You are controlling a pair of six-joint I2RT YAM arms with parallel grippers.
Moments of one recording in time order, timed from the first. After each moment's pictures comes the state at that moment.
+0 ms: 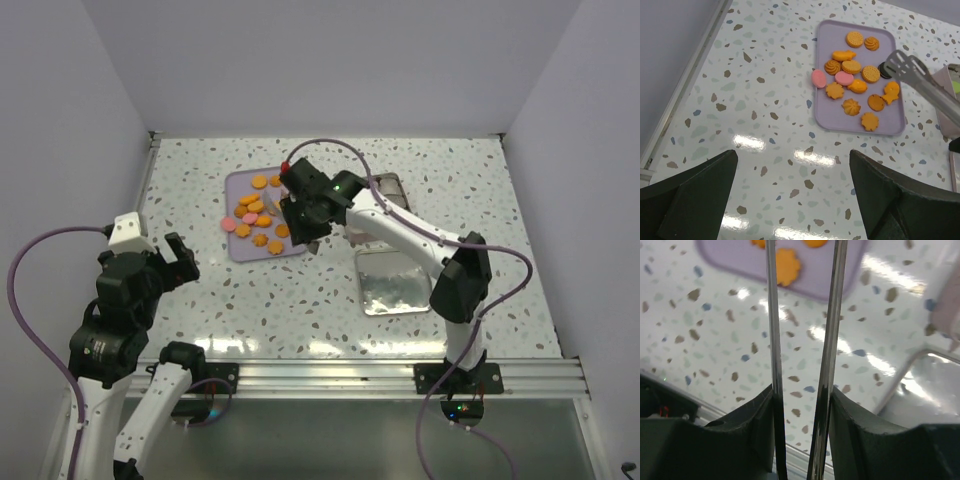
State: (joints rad) left arm -0.19 0.47 0.98 -0.95 -0.33 -0.33; right arm 0.84 1.94 1.90 -1.01 0.08 0.47
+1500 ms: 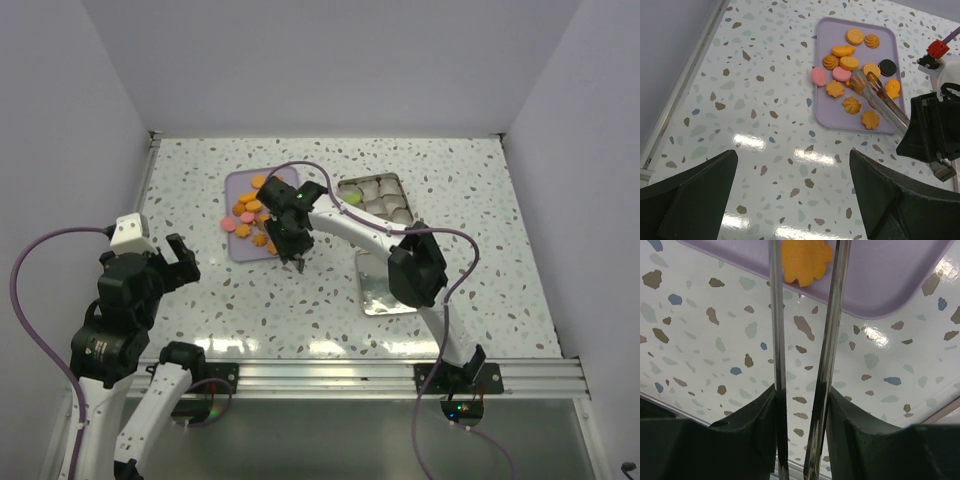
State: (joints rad) left arm -0.19 0.46 0.97 -0.94 -0.32 -0.33; right arm 0.91 2.23 2.06 -1.05 0.00 0.43
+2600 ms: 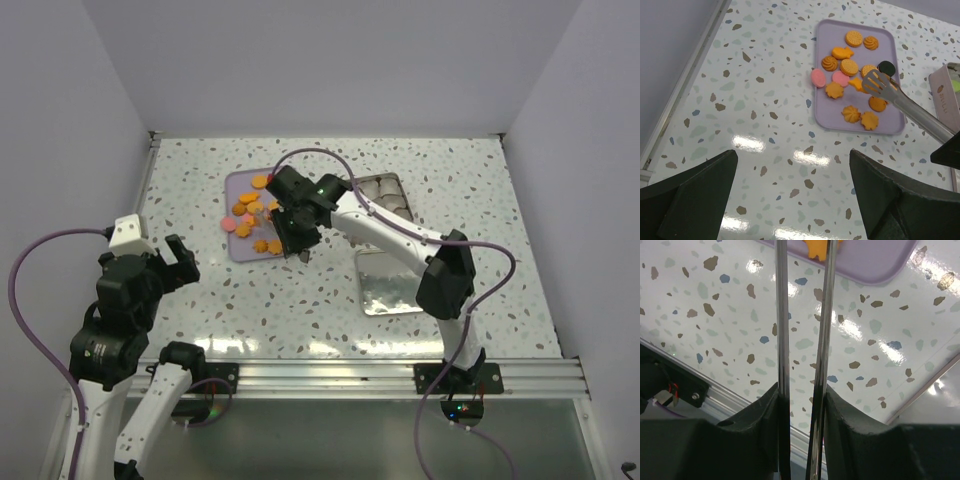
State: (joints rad) left arm -0.19 0.45 0.97 -0.94 -0.32 -0.33; right arm 0.93 2.03 1.98 -1.06 -0.01 0.48
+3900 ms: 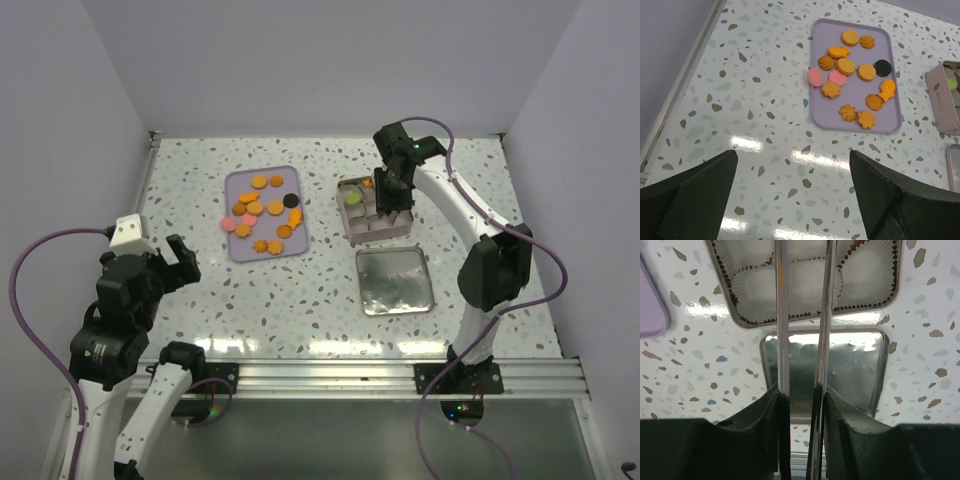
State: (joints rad) left arm -0.19 0.45 0.97 -0.94 -0.31 -0.33; right arm 0.42 1.86 1.80 -1.17 0.11 0.38
